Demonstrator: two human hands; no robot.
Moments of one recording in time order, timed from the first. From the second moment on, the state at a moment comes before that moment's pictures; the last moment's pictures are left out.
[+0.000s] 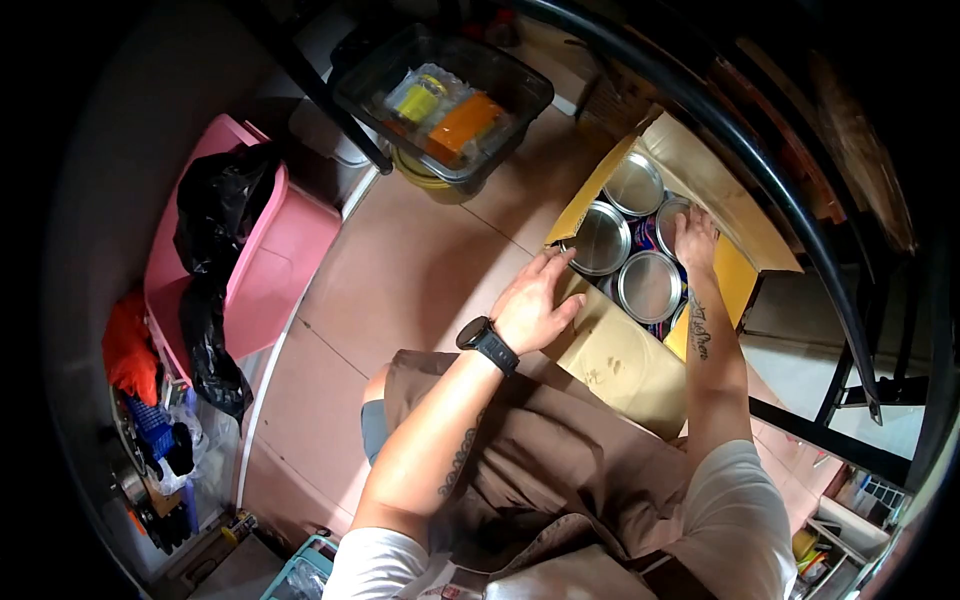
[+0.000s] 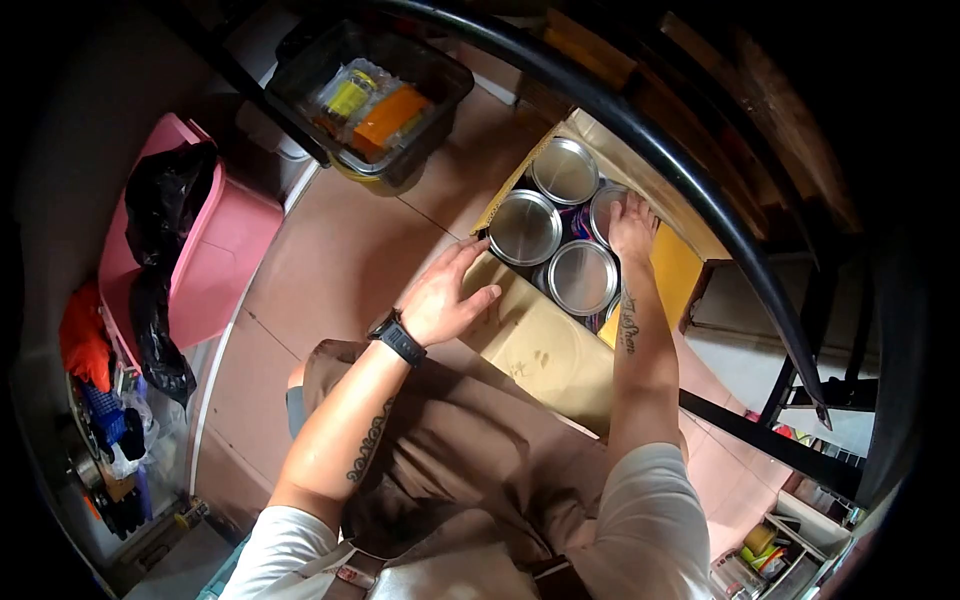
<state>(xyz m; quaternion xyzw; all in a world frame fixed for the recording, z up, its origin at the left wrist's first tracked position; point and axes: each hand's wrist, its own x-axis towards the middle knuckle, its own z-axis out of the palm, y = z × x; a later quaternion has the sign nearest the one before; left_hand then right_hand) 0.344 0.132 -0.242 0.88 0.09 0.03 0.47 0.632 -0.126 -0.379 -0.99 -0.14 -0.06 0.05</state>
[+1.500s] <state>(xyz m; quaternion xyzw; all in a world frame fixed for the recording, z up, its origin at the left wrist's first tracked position) 0.331 0.112 -0.220 0.89 -0.03 -0.03 0.45 0.505 0.050 -0.315 -0.96 -0.06 0.25 0.04</state>
